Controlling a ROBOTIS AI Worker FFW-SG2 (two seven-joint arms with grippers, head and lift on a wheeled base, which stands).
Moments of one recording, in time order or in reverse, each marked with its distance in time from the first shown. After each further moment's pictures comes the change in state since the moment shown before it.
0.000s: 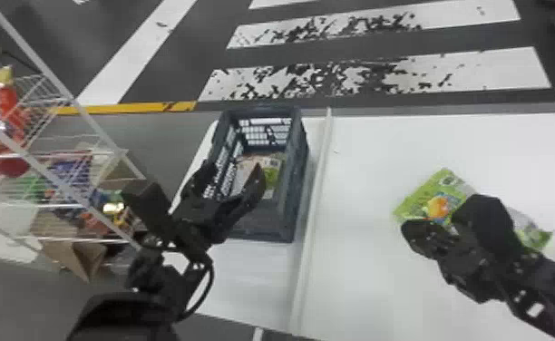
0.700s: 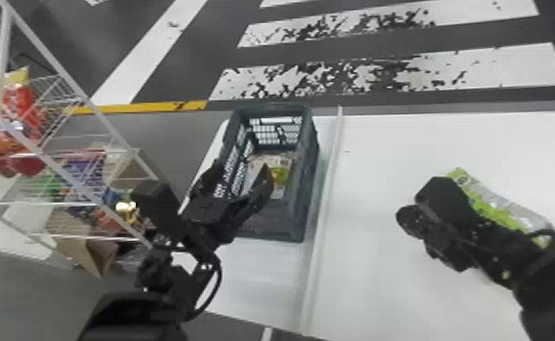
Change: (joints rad) left arm 0.006 -0.004 0.012 -0.001 0.000 0.001 0.000; right arm -0.222 0.085 0.106 0.287 0.099 -0.005 -0.007
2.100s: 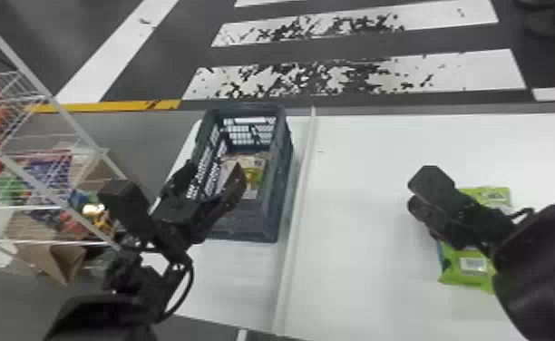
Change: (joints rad) left arm -0.019 0.005 0.002 0.018 0.008 0.004 -0.001; right arm -0.102 -0.014 -0.034 0.172 0.089 0.021 -0.036
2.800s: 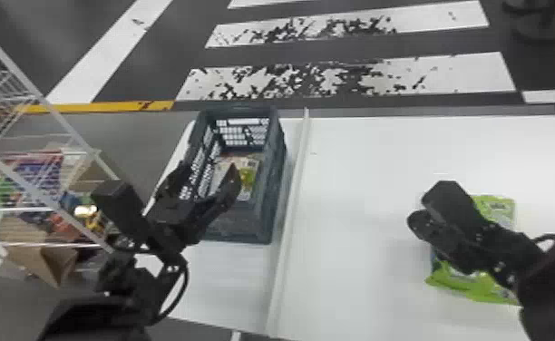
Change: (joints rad) left arm -0.005 -0.002 -0.005 0.005 0.000 0.001 0.000; right arm 0.159 -0.061 -0.060 -0.227 -0.061 0.051 0.032
